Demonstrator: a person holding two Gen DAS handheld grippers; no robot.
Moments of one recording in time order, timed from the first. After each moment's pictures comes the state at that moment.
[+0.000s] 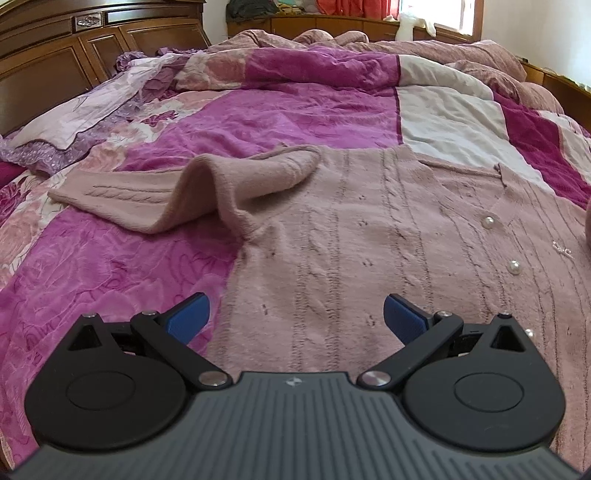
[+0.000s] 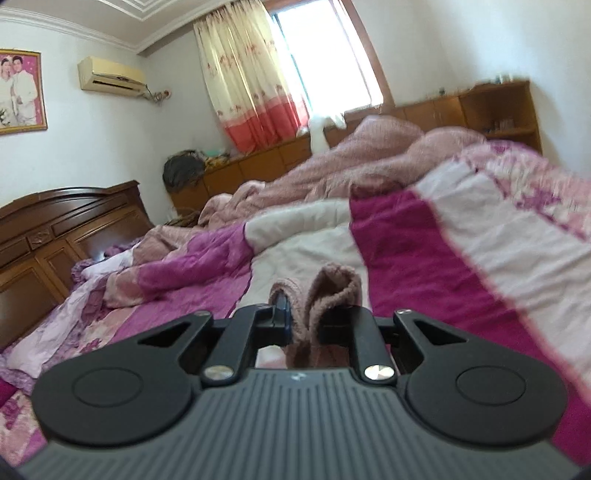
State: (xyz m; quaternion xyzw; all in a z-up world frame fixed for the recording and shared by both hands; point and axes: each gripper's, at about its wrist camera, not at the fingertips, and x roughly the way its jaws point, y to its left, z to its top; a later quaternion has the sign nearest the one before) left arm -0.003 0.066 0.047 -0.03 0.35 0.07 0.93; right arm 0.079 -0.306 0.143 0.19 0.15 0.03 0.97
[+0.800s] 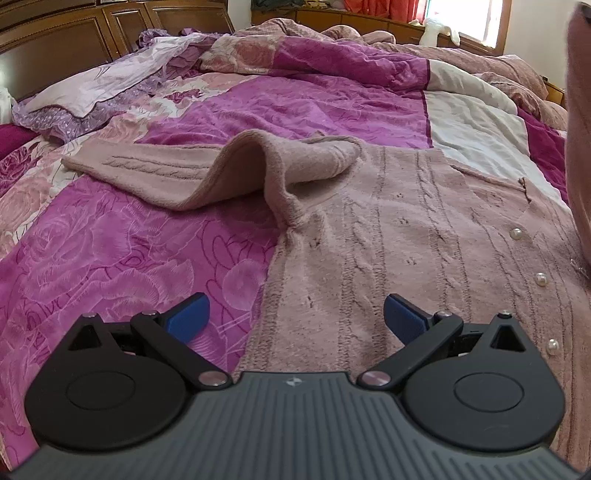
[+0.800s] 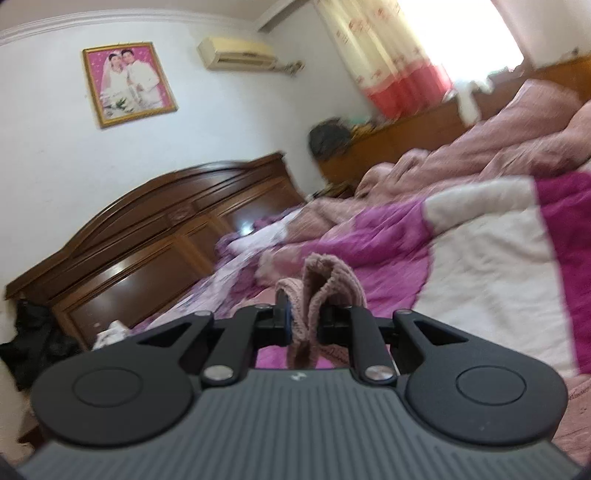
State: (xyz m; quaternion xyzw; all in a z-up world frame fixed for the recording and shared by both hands) left arm -0.001 0.097 0.034 -0.07 0.36 0.09 0.93; right arm 0.133 -0.203 0.197 0.20 0.16 0.29 0.92
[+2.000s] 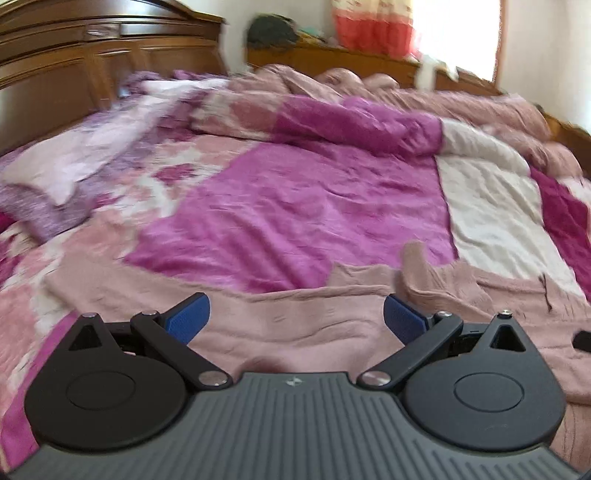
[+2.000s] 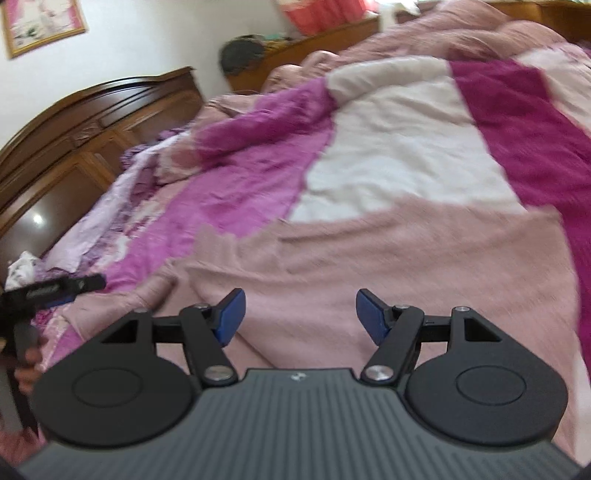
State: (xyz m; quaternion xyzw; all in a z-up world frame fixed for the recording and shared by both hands) left arm 0.120 0.151 0.105 -0.06 0.31 0.07 0.95; right arm 0.112 -0.207 0.066 0.16 0.31 0.15 0.92
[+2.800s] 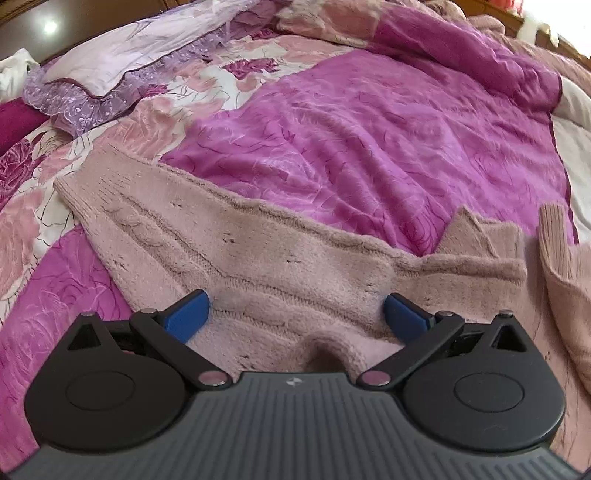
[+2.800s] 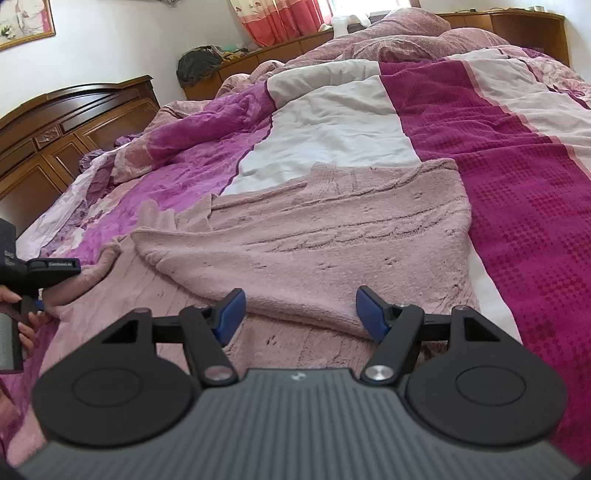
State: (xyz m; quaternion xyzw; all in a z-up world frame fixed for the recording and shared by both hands) left arm 0.165 0.196 0.032 -0.12 0.42 0.21 0.87; right arm 0.055 -0.239 0.032 0.14 0.30 0.08 0.94
